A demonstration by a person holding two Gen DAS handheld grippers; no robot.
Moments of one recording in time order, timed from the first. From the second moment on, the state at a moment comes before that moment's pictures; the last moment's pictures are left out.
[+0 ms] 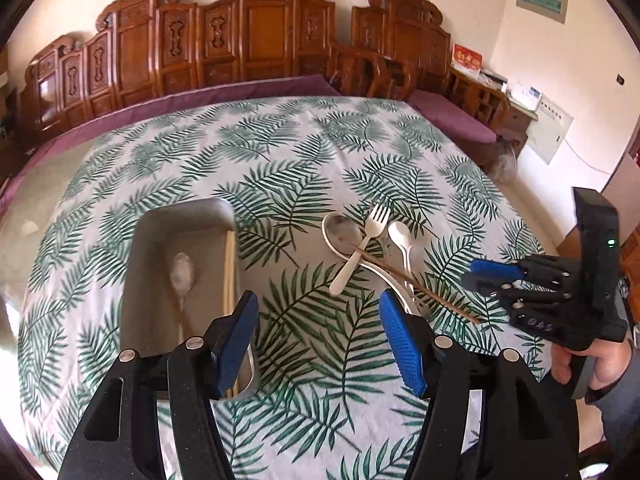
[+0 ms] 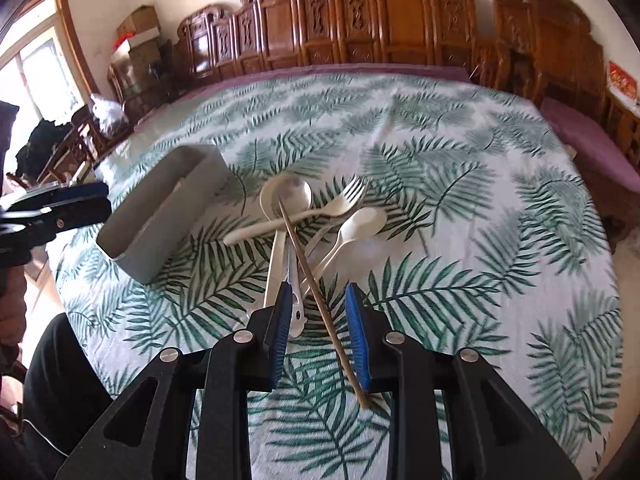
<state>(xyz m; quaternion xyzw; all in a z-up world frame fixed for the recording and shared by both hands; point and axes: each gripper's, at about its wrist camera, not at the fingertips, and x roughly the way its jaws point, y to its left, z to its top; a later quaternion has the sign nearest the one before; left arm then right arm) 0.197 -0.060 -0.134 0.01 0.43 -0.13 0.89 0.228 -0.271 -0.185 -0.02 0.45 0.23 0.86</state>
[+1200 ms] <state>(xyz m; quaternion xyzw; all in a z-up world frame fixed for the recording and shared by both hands) 0.275 -0.106 -0.177 0.08 0.50 -0.21 0.84 0.275 -0.284 -0.181 -0.04 0.50 0.23 0.83</state>
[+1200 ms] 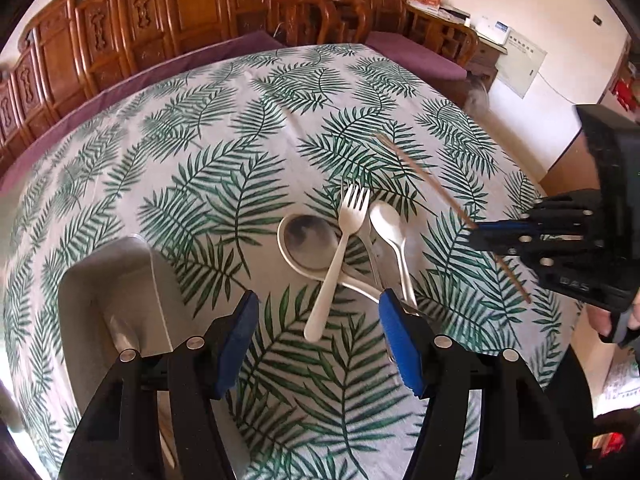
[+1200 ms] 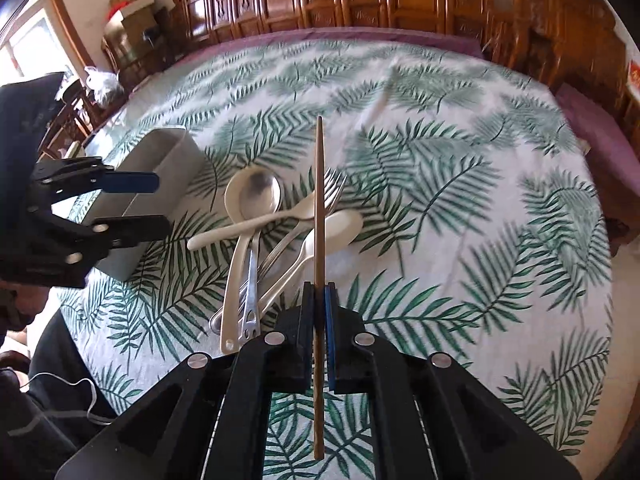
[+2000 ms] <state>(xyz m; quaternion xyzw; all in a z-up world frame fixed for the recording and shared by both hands) 0.278 -0.116 -0.209 0.08 0.52 -0.21 0.83 0.202 -0.306 -0.153 -0.05 0.45 0.19 0.87</state>
